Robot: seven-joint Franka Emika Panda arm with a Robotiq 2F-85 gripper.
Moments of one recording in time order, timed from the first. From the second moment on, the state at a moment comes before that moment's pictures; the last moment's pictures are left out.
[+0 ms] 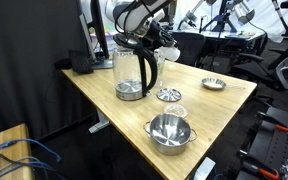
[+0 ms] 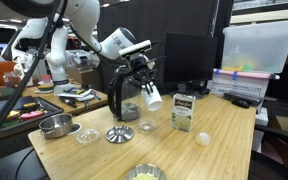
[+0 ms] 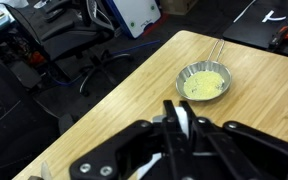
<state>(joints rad) 0.25 0.83 0.05 -1.14 -0.79 1.17 -0.39</state>
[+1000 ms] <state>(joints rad) 0.30 0.93 0.04 -1.04 -1.06 1.09 -0.47</state>
